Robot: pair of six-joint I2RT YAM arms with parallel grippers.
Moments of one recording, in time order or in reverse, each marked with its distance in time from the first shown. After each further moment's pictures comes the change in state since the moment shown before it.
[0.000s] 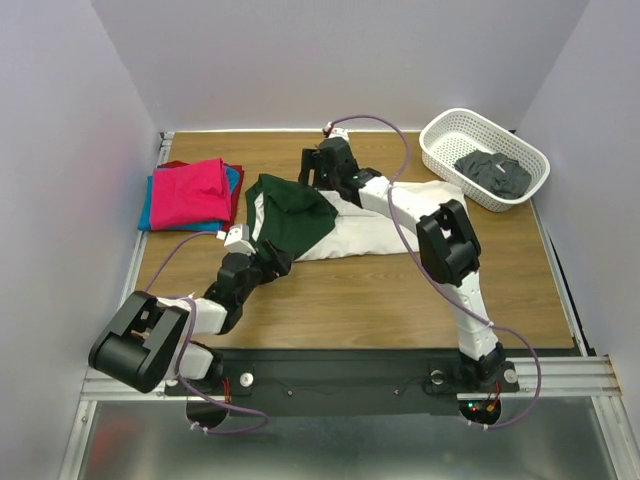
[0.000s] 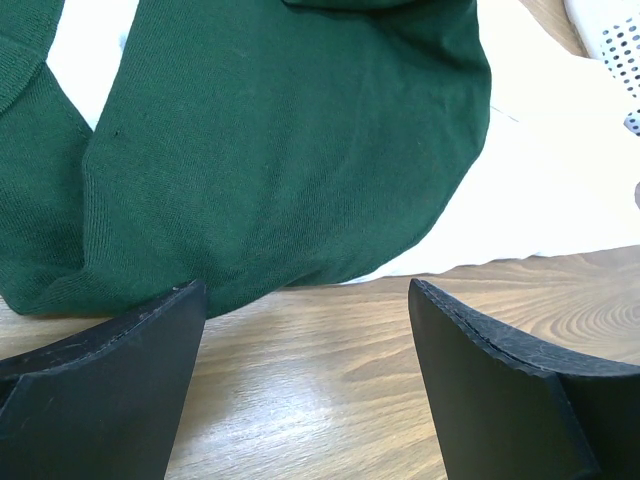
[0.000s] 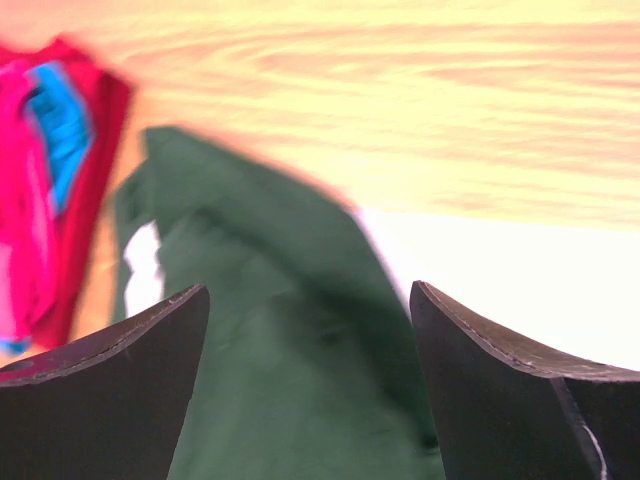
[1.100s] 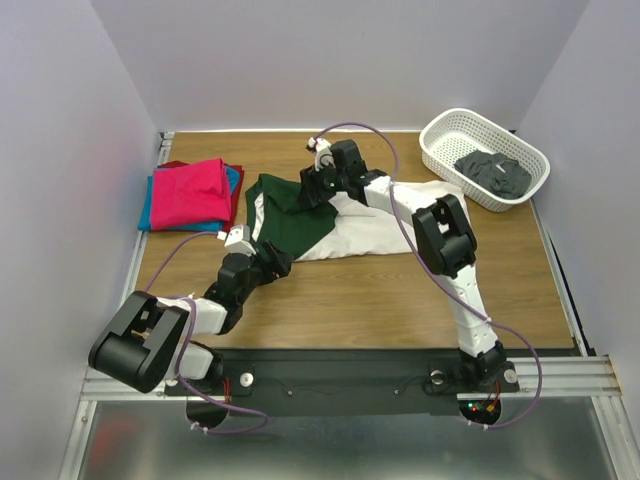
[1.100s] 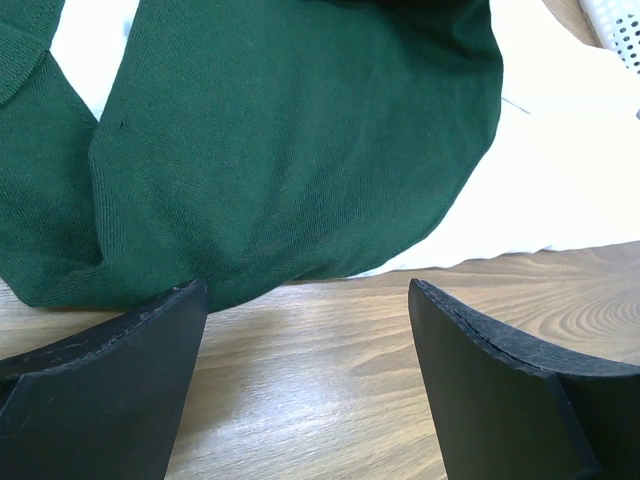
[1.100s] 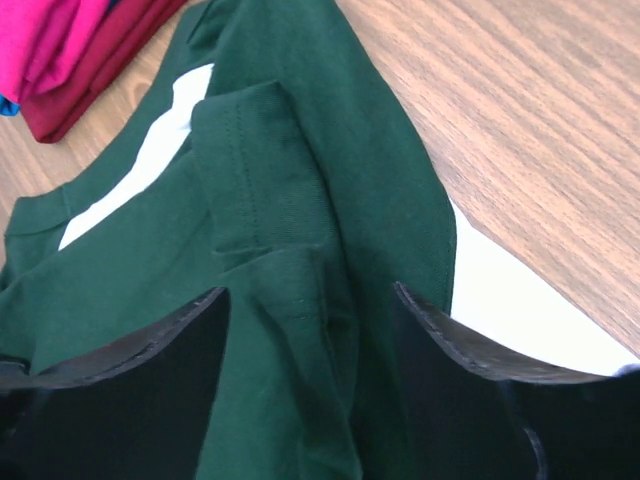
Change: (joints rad) left arm 0.000 0.000 0.000 -0.019 0.001 0.008; right arm -0.087 0.089 0.001 0.044 -0.603 -0.423
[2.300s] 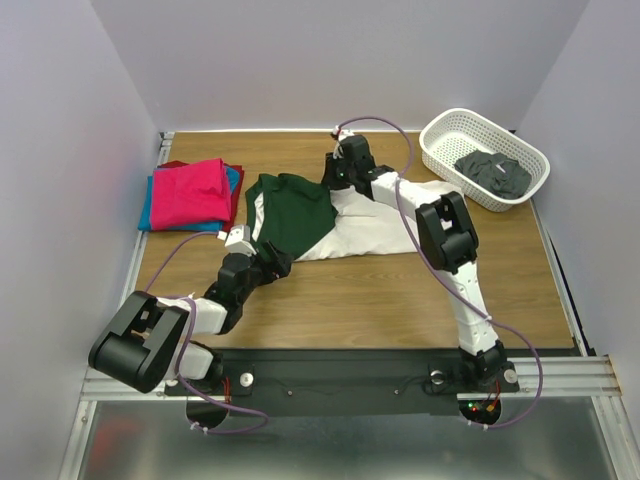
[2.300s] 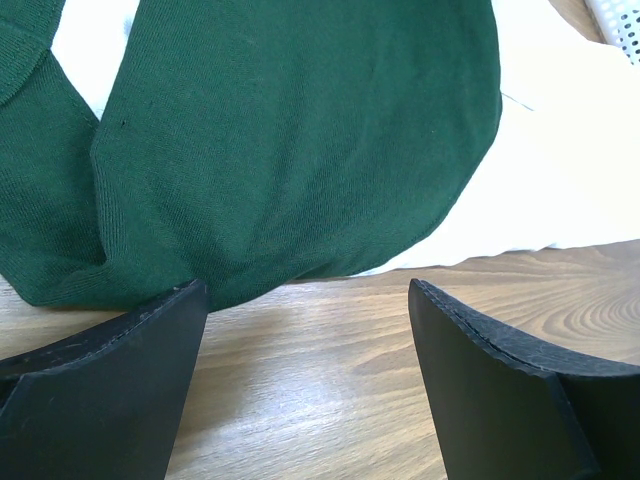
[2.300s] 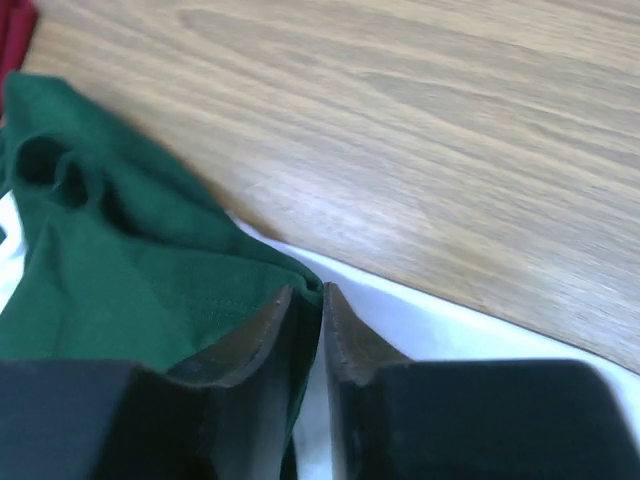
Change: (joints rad) left arm 0.000 0.000 0.001 -0.006 0.001 0.007; right arm -0.057 0.042 0.044 0.001 0.275 0.198
